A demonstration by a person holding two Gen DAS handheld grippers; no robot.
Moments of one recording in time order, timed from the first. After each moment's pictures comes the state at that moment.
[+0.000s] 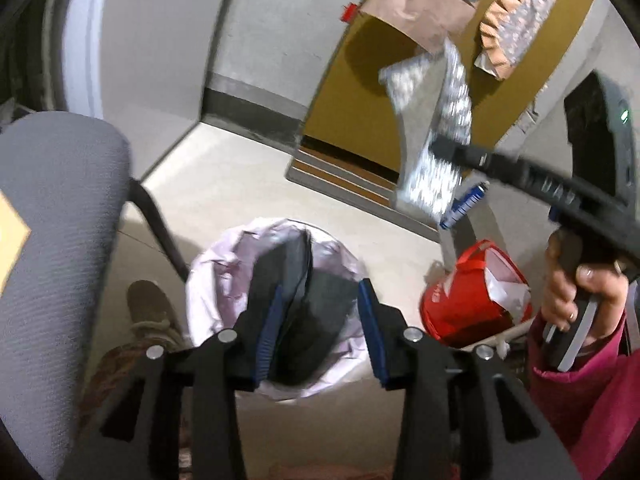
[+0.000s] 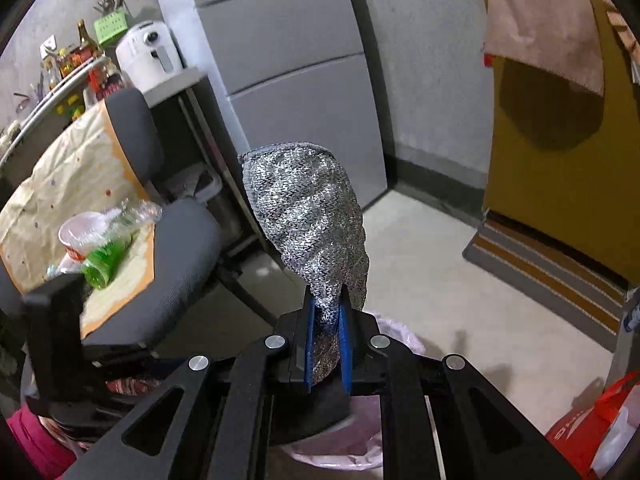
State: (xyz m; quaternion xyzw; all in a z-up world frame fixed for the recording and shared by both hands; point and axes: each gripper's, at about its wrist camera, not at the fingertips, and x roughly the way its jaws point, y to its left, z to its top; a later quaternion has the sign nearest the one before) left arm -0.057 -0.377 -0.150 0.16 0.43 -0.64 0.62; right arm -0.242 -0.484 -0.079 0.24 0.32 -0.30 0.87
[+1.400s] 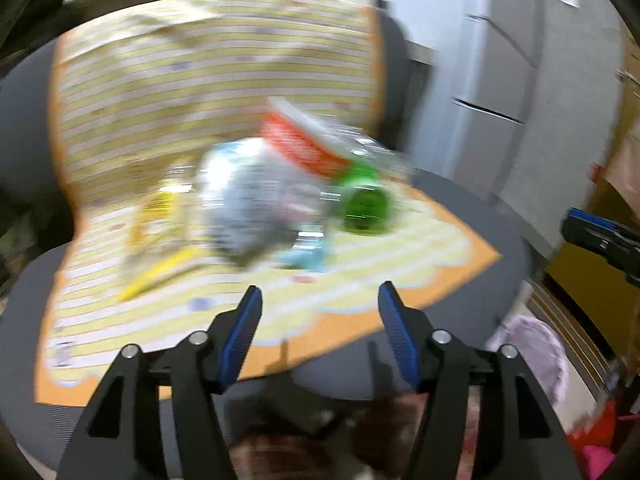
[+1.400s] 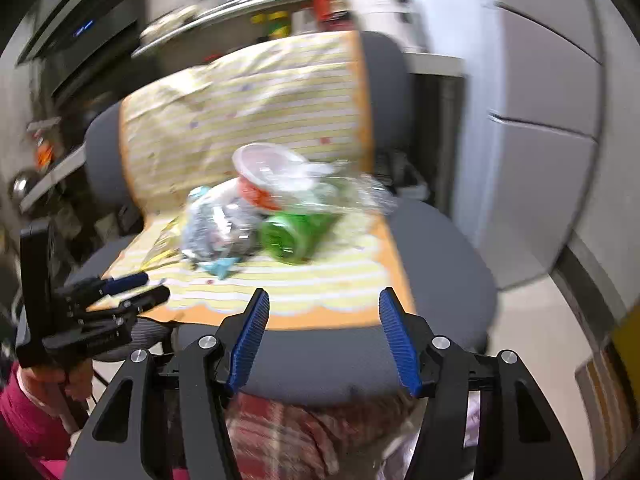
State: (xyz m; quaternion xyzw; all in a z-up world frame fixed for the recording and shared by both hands) left arm 0.063 -0.079 -0.087 0.05 0.34 -0.23 0.91; right arm -0.037 -0.290 -0.031 0.06 0.33 0.00 0.94
